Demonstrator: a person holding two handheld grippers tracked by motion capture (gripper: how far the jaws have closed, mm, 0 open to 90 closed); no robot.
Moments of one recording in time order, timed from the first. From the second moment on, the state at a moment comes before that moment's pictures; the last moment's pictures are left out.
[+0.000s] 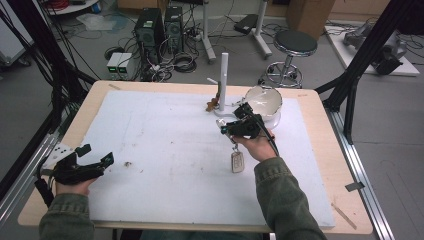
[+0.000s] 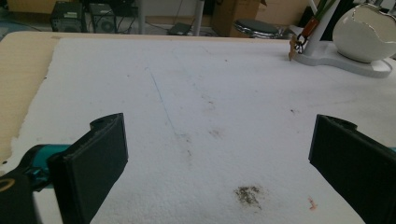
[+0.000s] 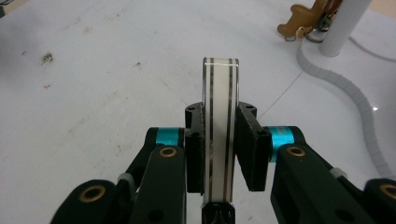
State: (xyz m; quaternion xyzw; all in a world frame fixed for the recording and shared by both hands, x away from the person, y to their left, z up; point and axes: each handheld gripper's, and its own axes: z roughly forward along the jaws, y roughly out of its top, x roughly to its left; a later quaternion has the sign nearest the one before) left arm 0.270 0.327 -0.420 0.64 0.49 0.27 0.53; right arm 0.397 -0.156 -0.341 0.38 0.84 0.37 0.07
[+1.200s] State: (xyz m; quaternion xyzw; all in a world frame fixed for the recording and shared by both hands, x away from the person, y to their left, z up) left arm 0.272 0.326 -0.422 0.65 0.48 0.27 0.52; right arm 0.421 -0.164 -0.249 0.36 0.83 0.42 0.10
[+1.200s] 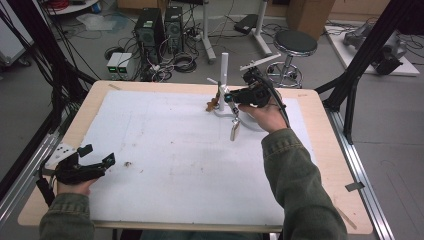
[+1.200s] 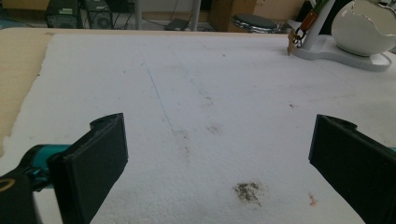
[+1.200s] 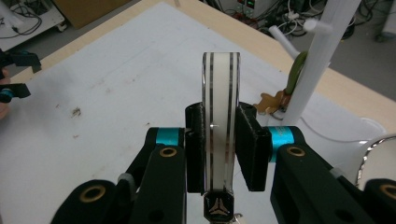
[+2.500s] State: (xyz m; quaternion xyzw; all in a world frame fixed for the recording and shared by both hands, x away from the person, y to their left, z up) left arm 0.273 0.328 -0.423 0.65 0.49 0.27 0.52; right arm 0.492 -0.143 -0.191 0.35 0.83 0.43 0.07
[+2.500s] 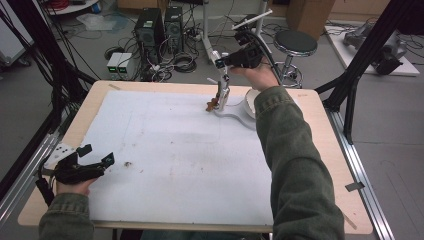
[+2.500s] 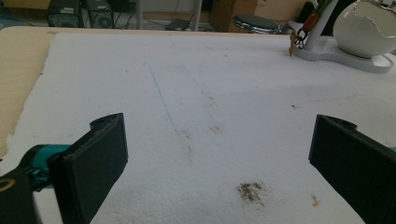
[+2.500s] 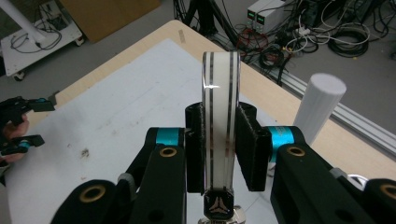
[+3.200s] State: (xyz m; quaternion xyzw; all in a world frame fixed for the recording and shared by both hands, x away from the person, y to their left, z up) left arm 0.275 0.332 -0.424 0.65 0.48 0.27 0.52; right arm 0.524 -0.134 -0.180 0.34 0.83 0.42 0.10
